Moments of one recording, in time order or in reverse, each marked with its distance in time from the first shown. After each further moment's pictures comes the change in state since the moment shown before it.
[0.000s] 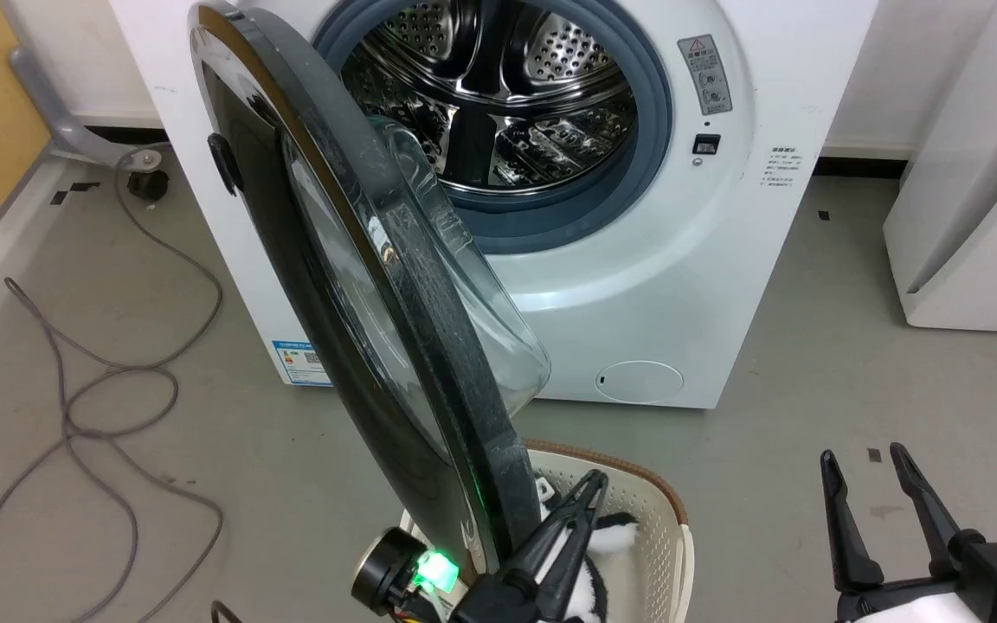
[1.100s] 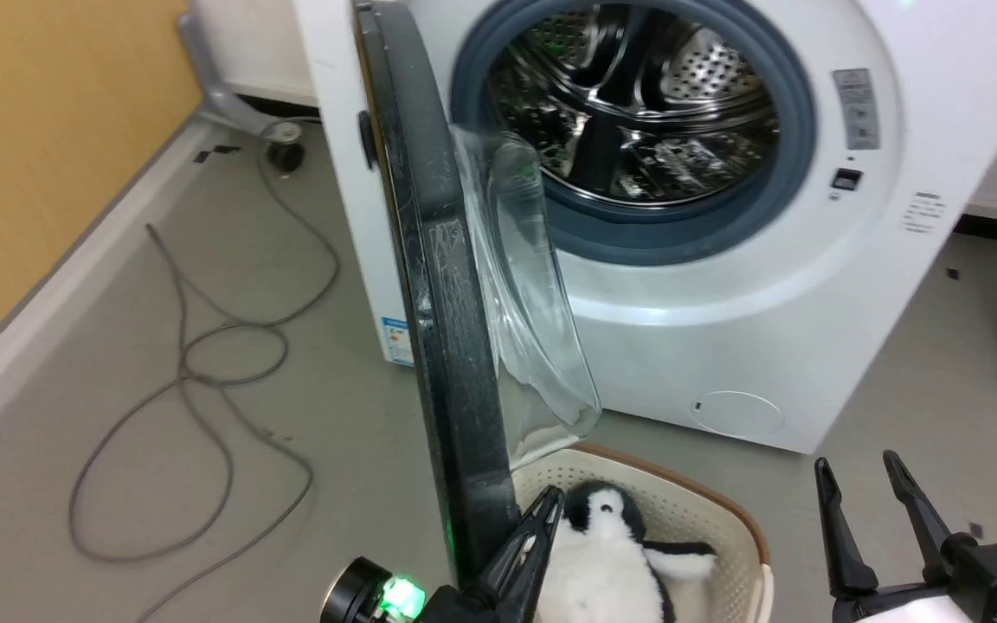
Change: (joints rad) left arm 0.076 -0.018 0.095 0.021 0.001 -0.003 -0.003; right arm -0.001 0.001 0.006 0.026 0.002 0.000 0.000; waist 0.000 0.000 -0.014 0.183
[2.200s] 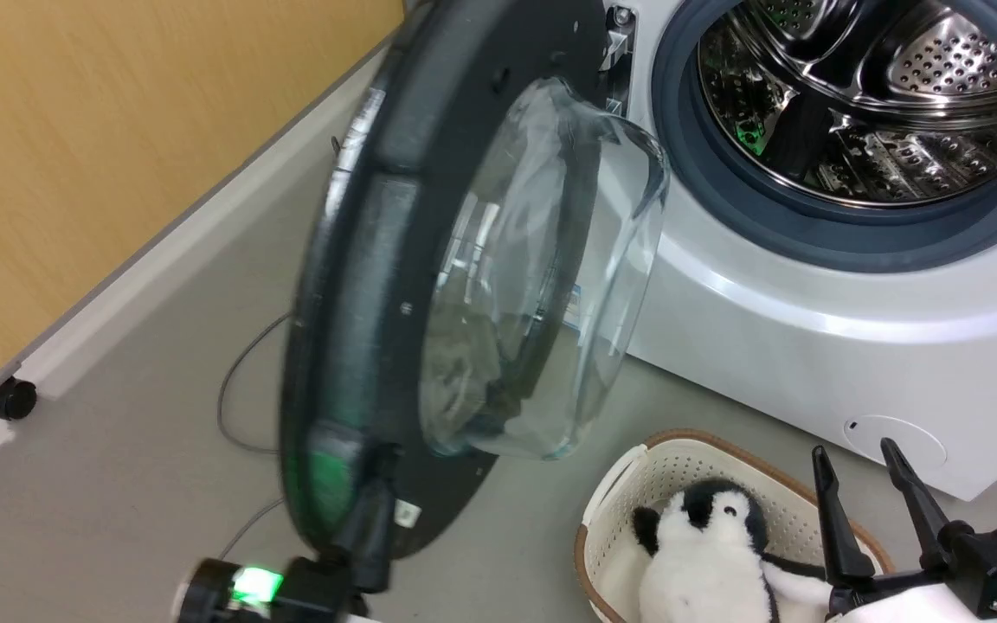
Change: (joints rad) left arm 0.041 0.068 0.202 -0.055 0.004 0.070 0.000; right arm -0.021 0.001 0.004 0.007 0.001 0.000 0.000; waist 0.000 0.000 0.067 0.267
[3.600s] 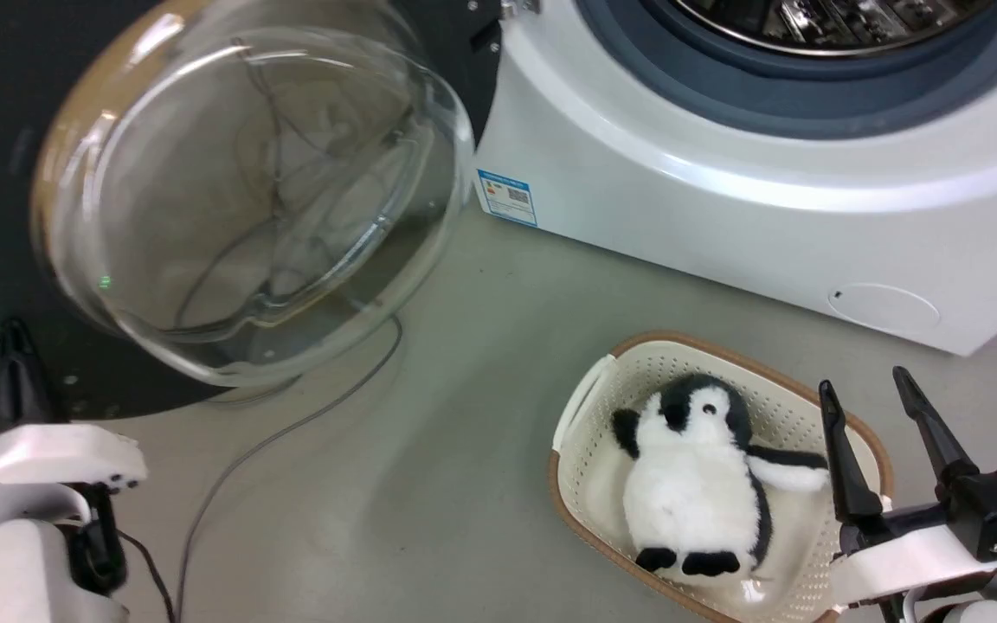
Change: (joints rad) left arm -0.391 0.024 0.676 0.409 -0.130 -0.103 0.000; right arm -0.109 -0.019 -0.004 -0.017 -0.106 0.000 0.000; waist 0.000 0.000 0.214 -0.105
